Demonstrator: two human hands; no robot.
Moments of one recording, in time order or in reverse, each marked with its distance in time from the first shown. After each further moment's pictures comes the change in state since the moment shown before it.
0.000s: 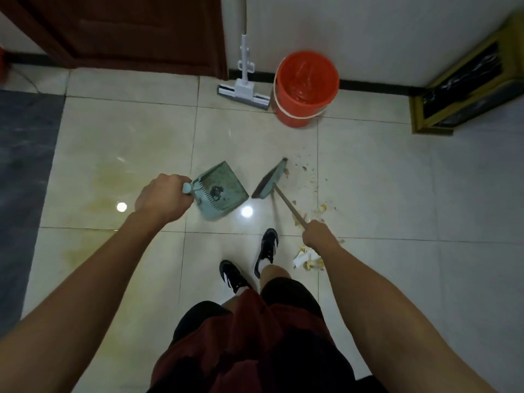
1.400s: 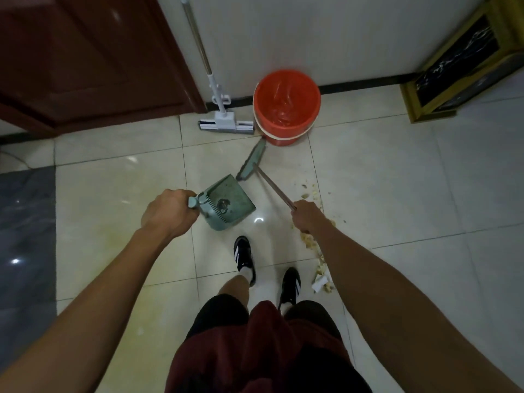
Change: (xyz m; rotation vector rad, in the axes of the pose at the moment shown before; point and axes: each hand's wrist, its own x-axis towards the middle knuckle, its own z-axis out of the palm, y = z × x) left_hand 0.164 0.095 -0.068 0.117 -0.079 0.073; right_hand 0.128 -0.092 -0.130 0.171 0.061 -0.174
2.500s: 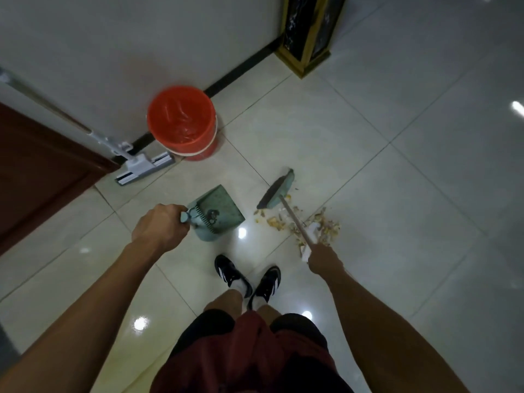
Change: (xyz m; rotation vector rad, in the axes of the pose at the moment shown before) left_hand 0.030 0.128 0.035 0.330 -0.081 0.507; right_hand -0.157 0.173 0.101 0.398 0.152 0.580
